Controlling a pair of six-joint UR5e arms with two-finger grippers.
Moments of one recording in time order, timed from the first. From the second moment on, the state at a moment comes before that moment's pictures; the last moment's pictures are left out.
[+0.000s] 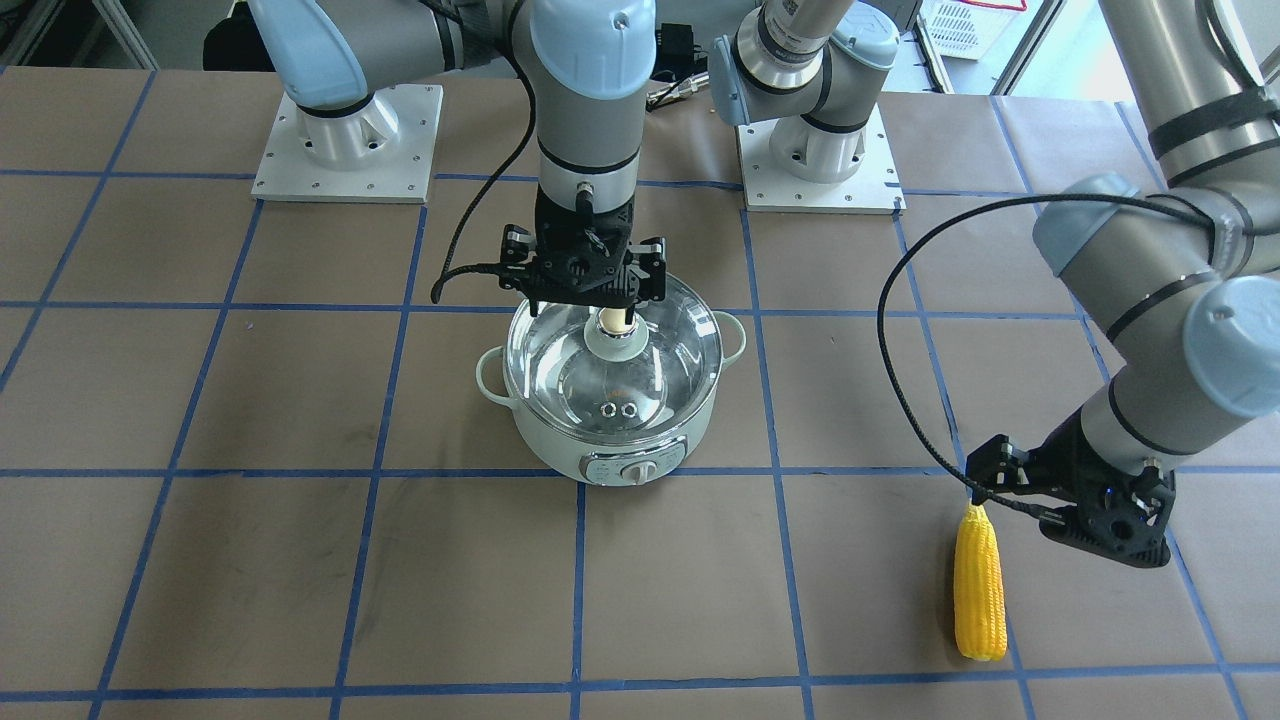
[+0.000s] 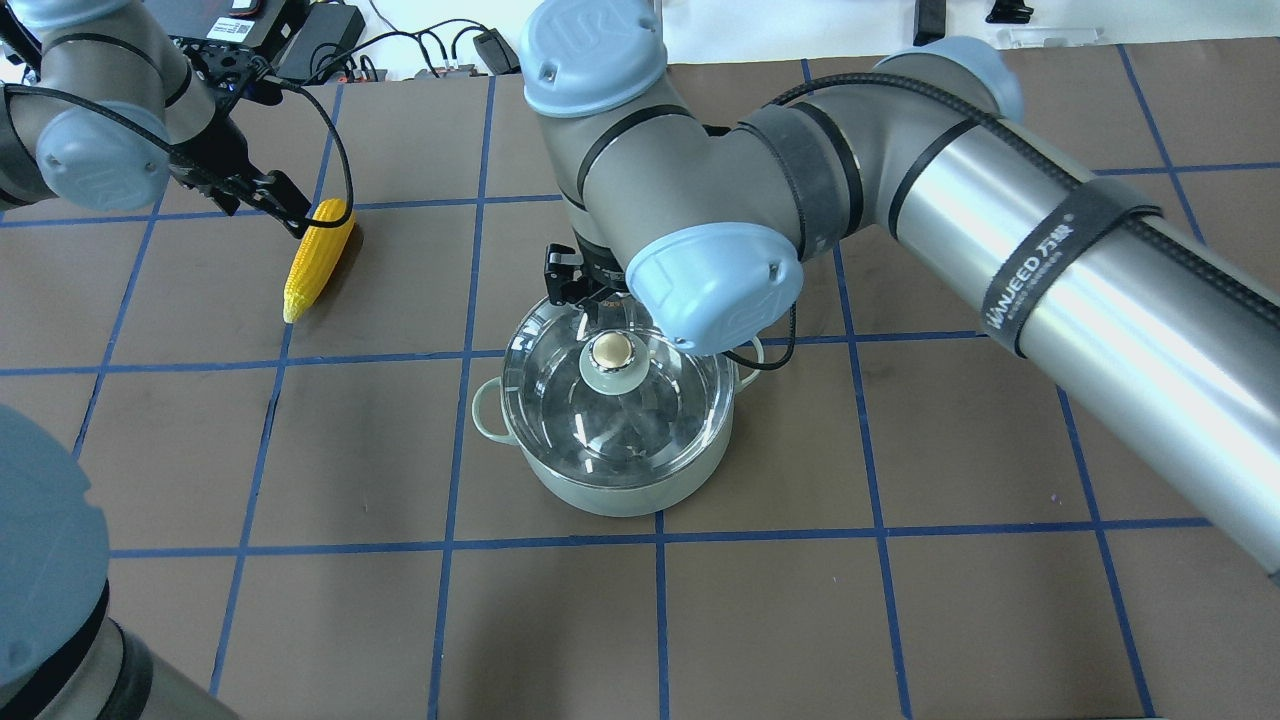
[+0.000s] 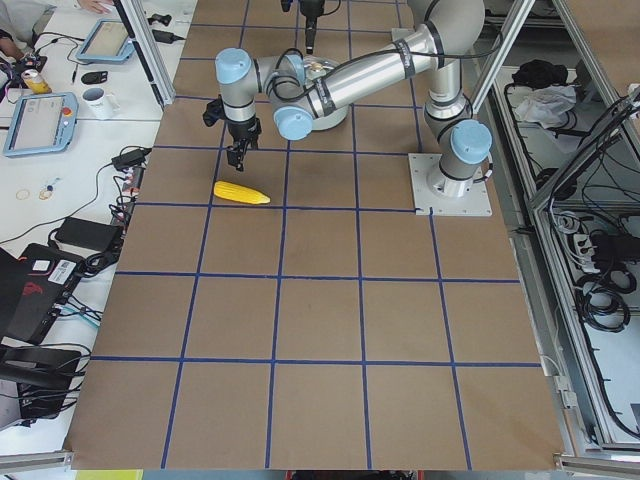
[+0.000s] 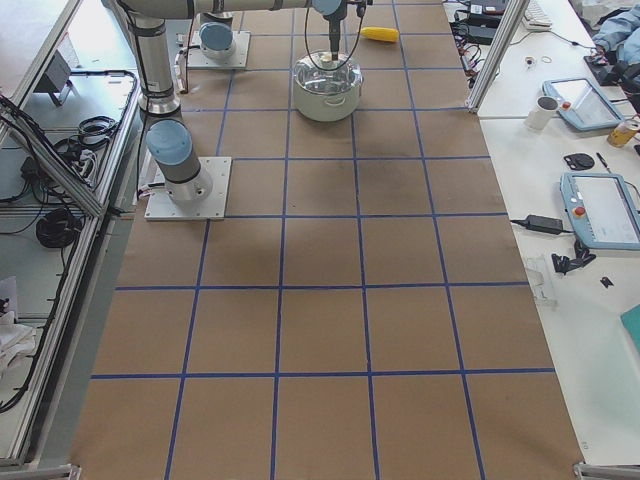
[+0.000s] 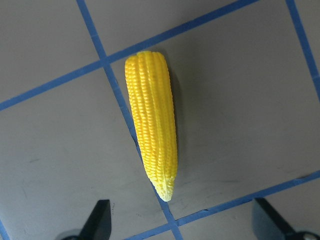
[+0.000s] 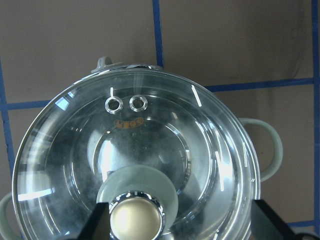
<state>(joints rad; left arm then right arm) -1.29 -1.99 -1.53 -1.14 1.61 0.65 2.04 -1.32 1.54 -1.81 -1.62 0.54</state>
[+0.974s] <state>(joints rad) -1.28 -2.19 -1.52 -1.01 1.61 0.71 2.07 -1.25 1.57 -1.88 -1.58 0.58</state>
